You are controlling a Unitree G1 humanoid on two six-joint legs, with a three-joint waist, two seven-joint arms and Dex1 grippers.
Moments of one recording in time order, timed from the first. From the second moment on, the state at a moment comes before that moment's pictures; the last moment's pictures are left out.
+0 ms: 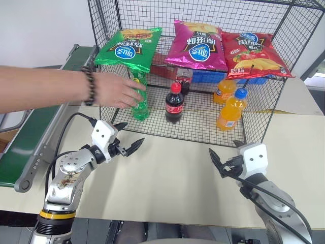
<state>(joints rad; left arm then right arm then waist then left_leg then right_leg) -0.11 0.51 0.06 -0.28 -0.32 0.33 -0.68 0.26 -0.35 -0.07 -0.78 0.12 0.55 0.26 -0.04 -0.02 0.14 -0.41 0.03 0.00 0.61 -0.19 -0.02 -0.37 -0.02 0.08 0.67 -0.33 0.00</state>
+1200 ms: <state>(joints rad) -0.05 0.50 0.06 -0.30 -0.32 0.33 -0.62 0.21 -0.38 -0.09 -0.78 0.14 0.54 0.30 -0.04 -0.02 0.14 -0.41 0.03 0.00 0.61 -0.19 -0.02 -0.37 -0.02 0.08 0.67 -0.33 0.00</state>
